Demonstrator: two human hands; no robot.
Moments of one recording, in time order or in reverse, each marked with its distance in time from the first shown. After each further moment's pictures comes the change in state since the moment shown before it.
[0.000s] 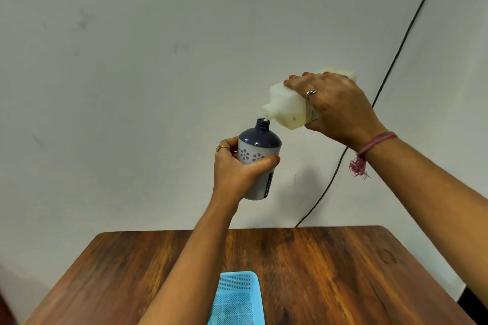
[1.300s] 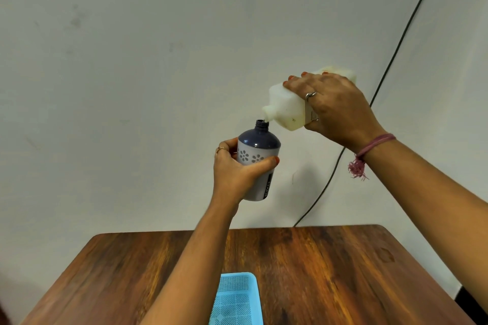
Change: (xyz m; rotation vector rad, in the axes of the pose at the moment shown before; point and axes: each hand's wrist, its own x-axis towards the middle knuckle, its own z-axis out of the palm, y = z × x) left_hand 0.003 -0.006 0.004 -0.021 -0.010 -0.014; right_hand -0.004 0.001 0.003 -0.010 -0.010 0.007
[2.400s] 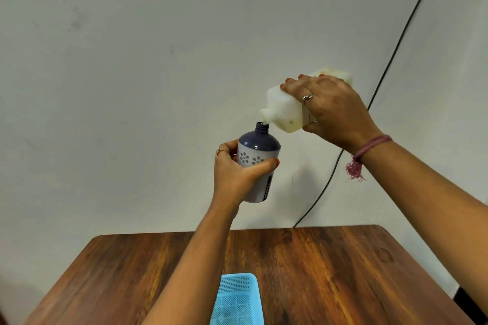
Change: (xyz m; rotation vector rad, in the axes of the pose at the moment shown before) left_hand -0.002 0.000 -0.003 -0.012 -0.004 0.001; right_hand 0.002 -0.005 0.000 0.006 0.008 -0.020
